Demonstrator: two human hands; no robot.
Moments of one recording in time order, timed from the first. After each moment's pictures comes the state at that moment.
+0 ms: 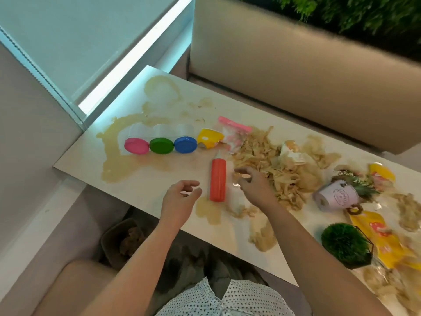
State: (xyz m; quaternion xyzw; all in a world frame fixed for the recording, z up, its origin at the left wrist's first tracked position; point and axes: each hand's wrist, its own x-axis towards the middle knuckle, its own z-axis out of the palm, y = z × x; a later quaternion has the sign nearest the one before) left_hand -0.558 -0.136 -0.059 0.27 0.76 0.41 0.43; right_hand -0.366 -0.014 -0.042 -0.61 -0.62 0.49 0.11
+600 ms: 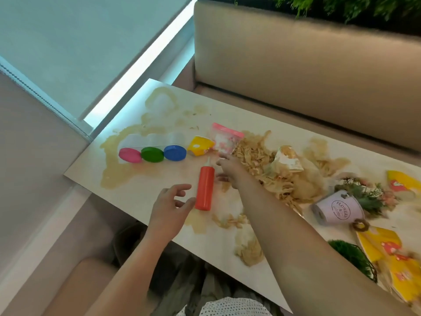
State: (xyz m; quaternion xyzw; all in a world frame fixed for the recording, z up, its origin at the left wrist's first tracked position) left_hand -0.487 -0.117 -0.019 0.34 0.81 0.34 0.33; right_hand -0.385 0.089 -0.095 -0.58 -0.43 0.69 0.13
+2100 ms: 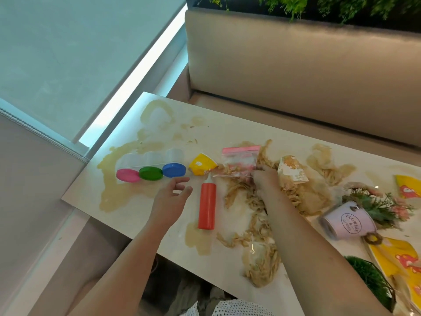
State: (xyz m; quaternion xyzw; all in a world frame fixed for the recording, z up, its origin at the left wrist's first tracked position) left_hand -0.538 -0.034 -0.032 0.30 0.80 0.36 0.37; right_hand -0.331 0.144 -0.119 -0.69 -0.30 0.61 0.25
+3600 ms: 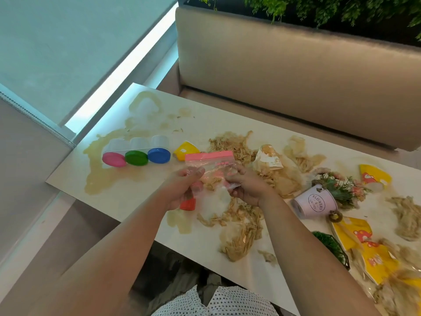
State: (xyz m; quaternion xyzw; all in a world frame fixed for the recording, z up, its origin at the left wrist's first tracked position) left_hand -0.478 -0.019 -0.046 0.14 0.64 0.42 0.63; right_hand -0.268 0.075 -0.068 -0.44 -0.33 0.82 0.16
